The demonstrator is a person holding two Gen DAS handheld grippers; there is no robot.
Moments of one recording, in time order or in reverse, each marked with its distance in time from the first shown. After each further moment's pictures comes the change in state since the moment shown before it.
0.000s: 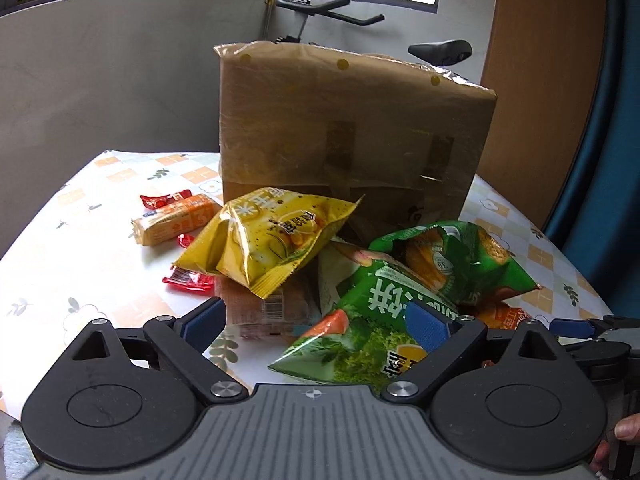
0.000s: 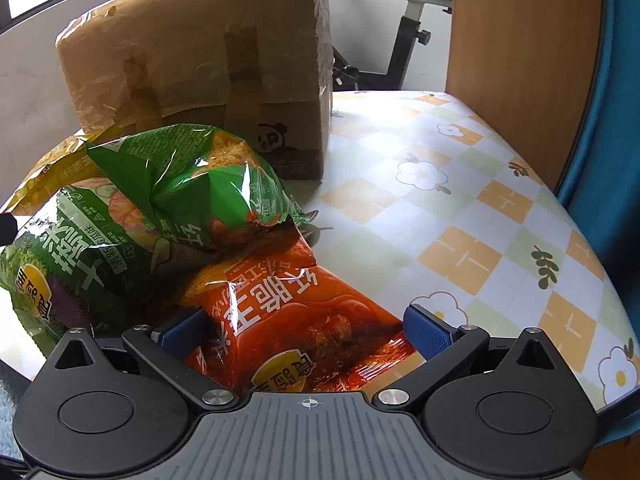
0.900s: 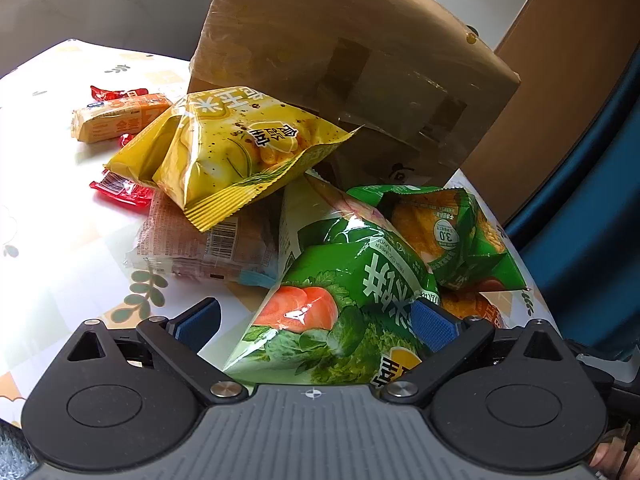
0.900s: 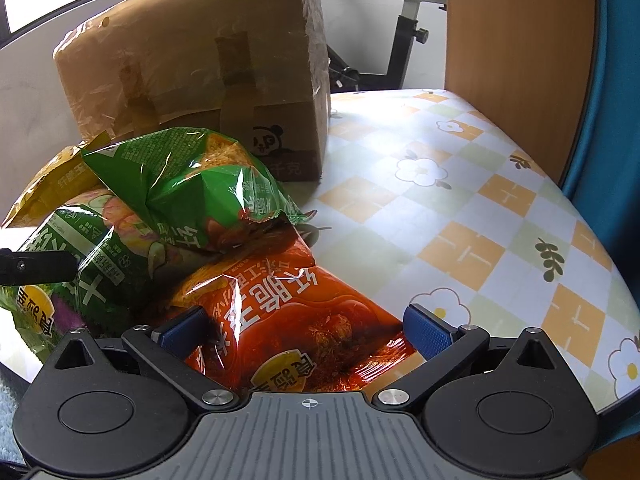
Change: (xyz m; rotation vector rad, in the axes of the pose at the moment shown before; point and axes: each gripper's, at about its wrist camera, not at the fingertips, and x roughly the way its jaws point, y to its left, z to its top) left arm 0.059 0.022 -0.021 -0.227 0.148 -0.221; right arm 0.003 -0.007 -0.003 0.022 -0.016 0.022
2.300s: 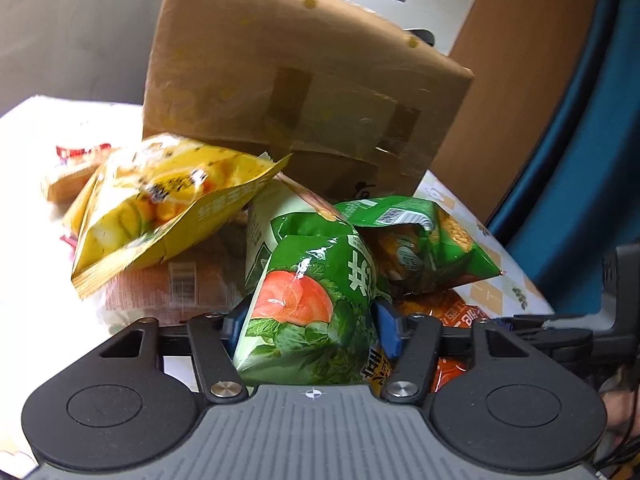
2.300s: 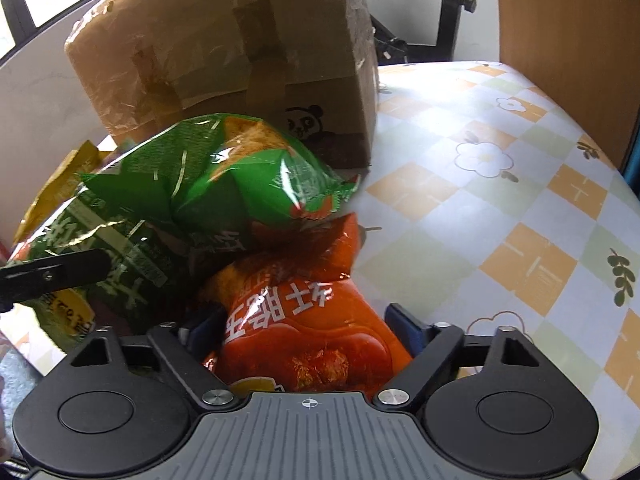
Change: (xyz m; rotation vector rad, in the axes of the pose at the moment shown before) left arm -0.001 -0.027 0.004 0.180 -0.091 -0.014; right arm 0.042 -0.010 0.030 -0.007 0.102 0.194
